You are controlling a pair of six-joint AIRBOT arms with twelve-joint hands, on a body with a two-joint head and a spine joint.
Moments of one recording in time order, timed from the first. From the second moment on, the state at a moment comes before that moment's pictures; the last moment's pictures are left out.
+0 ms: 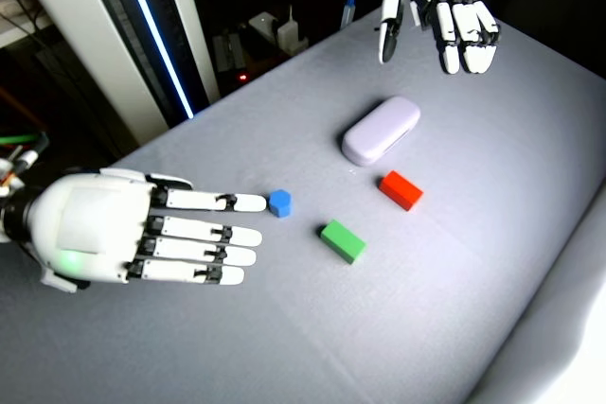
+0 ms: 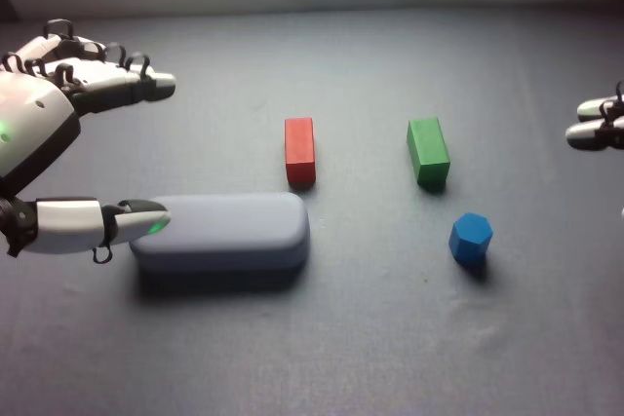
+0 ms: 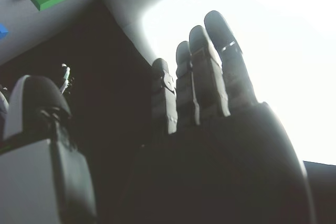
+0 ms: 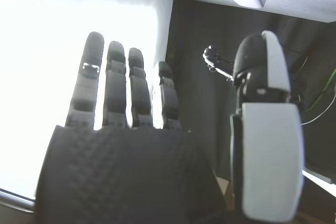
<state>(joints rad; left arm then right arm) 1.10 -0.82 0.97 -0.24 -1.12 0.86 -1.02 -0.88 1.16 -0.06 1.10 -0.51</state>
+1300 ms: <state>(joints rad) 0.84 -1.03 1.21 0.01 -0.40 0.95 -1.01 -0.89 1.17 -0.09 1.09 -0.50</state>
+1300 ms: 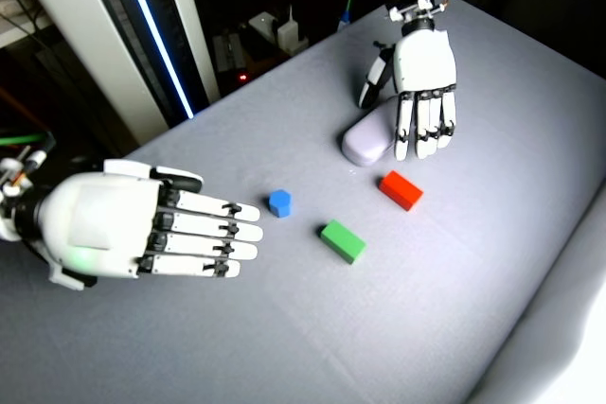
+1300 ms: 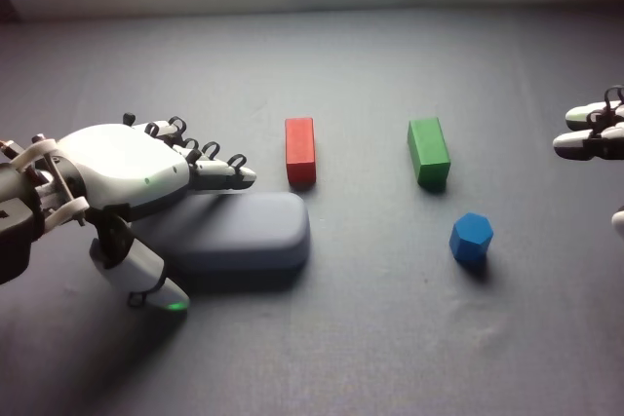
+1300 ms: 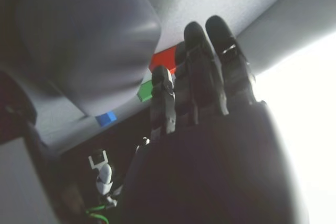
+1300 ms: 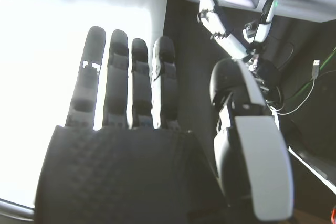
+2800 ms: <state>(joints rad) 0.54 -1.30 1.42 -0.09 -0.50 0.90 -1.00 -0.92 1.18 -0.09 1.09 -0.49</state>
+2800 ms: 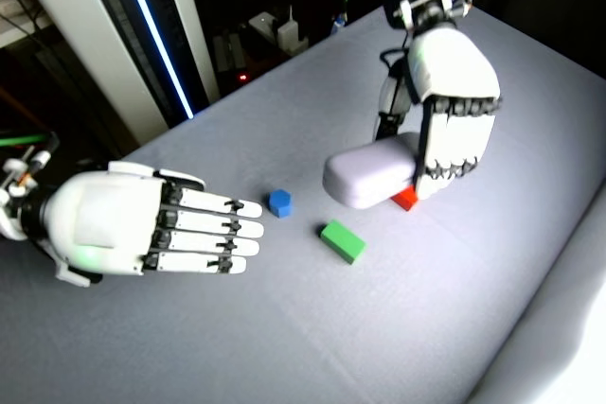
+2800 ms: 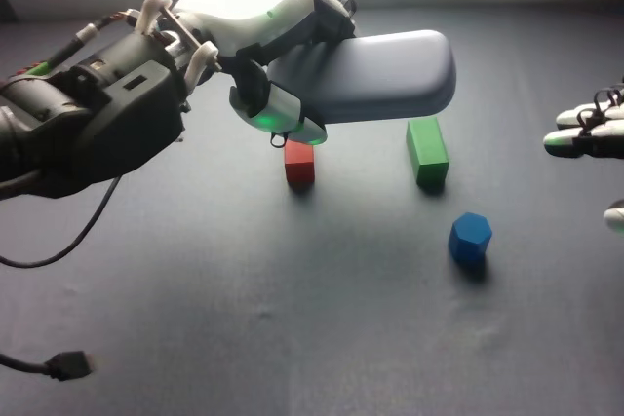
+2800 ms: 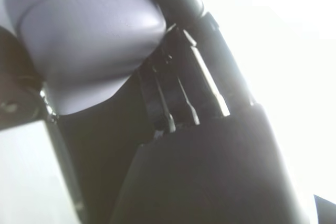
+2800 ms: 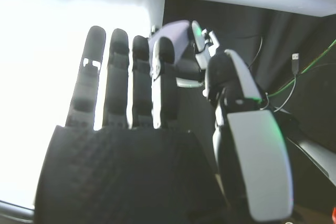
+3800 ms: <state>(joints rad) 0.56 -1.41 1.54 -0.14 -0.37 0.90 -1.00 -0.93 1.19 -0.10 1.09 -0.49</state>
